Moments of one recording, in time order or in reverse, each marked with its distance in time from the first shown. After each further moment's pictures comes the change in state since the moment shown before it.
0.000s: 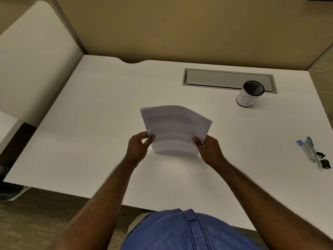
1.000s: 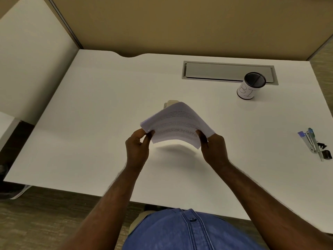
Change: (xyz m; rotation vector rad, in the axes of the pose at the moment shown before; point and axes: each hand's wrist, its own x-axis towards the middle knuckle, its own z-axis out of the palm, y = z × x) left_hand -0.025 0.000 0.005 -0.134 0.264 0.150; right_hand -0.024 -0.017 0.003 -0.097 0.233 -0.189
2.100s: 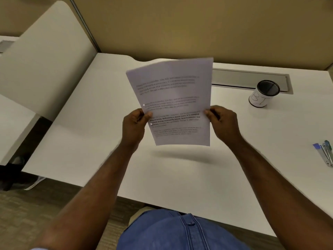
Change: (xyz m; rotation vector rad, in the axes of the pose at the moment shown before) left_hand 0.054 0.044 -0.029 -0.240 -0.071 -0.034; right_hand 0.083 -0.012 -0.009 0.057 -0.095 -0.058
